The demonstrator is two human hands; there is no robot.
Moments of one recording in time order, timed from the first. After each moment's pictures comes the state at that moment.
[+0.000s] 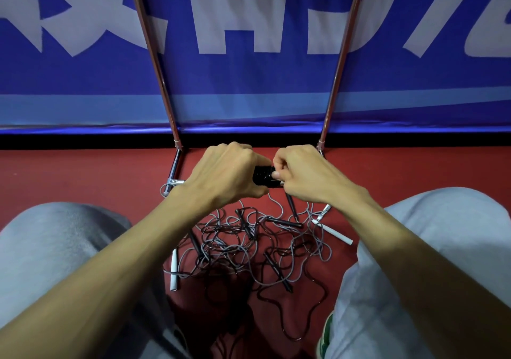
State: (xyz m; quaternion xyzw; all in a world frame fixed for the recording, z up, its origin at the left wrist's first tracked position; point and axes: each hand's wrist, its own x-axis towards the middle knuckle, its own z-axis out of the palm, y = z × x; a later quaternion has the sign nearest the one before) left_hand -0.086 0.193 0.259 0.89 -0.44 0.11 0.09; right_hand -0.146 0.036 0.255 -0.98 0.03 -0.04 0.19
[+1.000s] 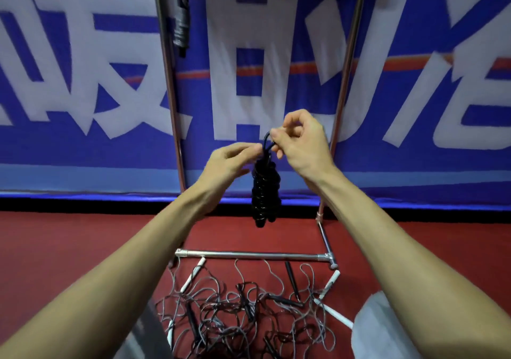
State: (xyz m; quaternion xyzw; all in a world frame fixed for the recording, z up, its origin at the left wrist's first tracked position) left_hand -0.030 0.185 0.367 0.68 -0.28 -0.09 0.67; right_hand -0.095 0.047 0.409 -0.75 0.00 -0.33 0.58
